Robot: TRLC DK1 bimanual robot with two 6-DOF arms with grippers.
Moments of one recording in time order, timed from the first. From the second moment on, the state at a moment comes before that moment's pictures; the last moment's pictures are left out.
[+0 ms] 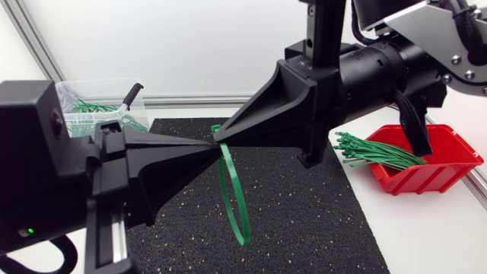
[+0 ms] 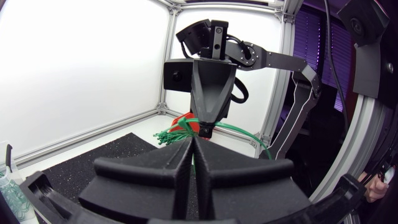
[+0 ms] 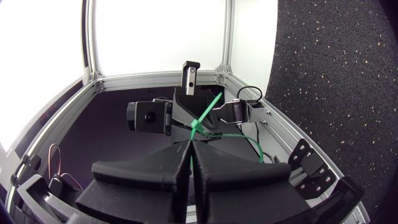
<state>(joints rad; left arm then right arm) -0.95 0.77 0.68 -0.02 0.17 -0.13 0.57 1.33 1.20 -0.51 -1.25 1.00</state>
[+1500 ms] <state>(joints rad) -0.98 0.81 0.57 0.05 0.00 0.32 0.51 1.48 1.21 -0.52 -1.29 0.54</state>
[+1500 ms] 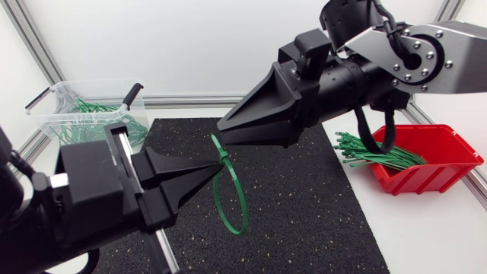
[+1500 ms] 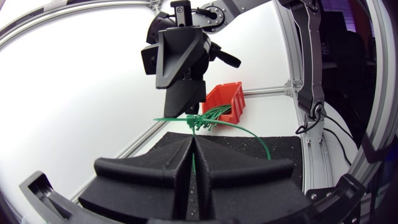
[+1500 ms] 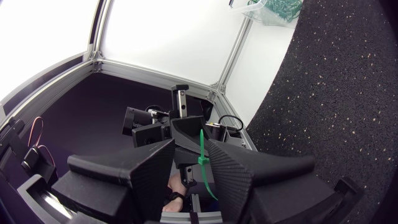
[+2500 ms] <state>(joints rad) -1.16 0.81 0.56 0.06 -0.21 0.34 0.53 1.50 1.21 -0.62 -1.27 0.44</state>
